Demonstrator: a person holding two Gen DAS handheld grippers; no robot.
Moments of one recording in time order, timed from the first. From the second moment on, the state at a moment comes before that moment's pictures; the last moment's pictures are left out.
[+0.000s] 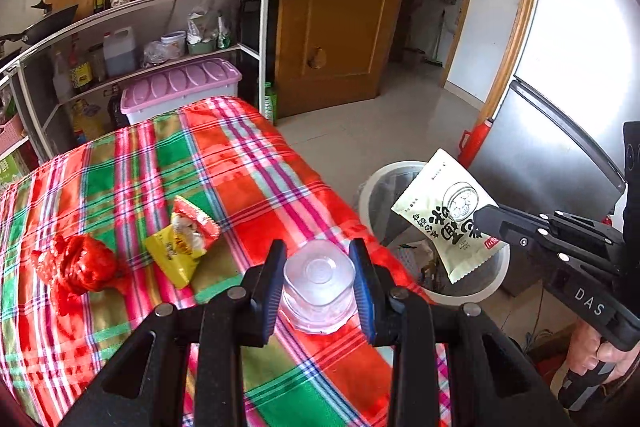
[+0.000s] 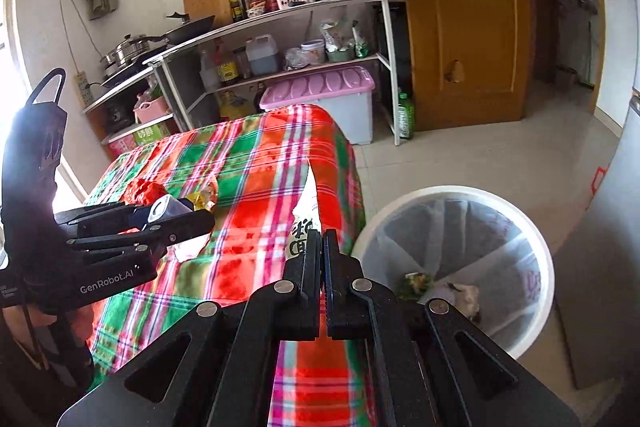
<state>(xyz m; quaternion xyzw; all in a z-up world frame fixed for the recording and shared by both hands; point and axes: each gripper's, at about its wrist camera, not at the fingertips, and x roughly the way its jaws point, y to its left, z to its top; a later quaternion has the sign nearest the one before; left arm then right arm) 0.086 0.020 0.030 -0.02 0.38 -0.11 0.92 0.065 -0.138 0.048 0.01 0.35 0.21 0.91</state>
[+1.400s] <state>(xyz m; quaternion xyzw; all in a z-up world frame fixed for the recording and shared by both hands) 0.136 -0.105 -0.008 0.03 0.42 -0.15 0.89 0.097 -0.261 -0.008 0.03 0.41 0.05 0.91</state>
